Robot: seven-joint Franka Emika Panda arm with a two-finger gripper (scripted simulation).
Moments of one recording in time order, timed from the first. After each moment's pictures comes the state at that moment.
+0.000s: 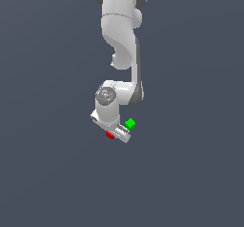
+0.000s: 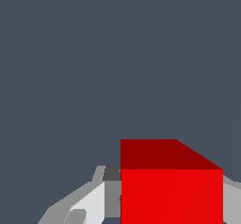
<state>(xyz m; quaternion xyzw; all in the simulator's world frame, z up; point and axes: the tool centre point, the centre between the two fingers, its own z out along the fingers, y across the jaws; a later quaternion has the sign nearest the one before) 0.022 -0.053 0.020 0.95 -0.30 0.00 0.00</state>
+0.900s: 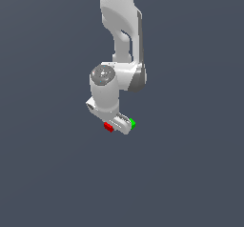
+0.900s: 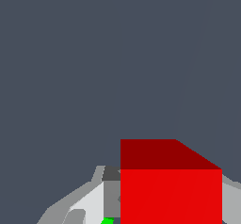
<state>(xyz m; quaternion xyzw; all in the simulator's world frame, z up) 0.021 -0.053 0.105 0.95 -0.30 0.00 0.00</state>
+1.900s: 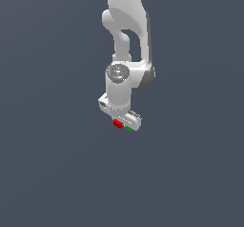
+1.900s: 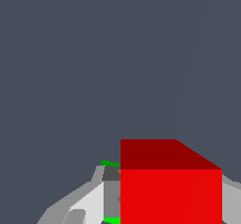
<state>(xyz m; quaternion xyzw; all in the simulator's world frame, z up) -0.001 -0.011 0.094 0.95 -0.30 0.00 0.00</state>
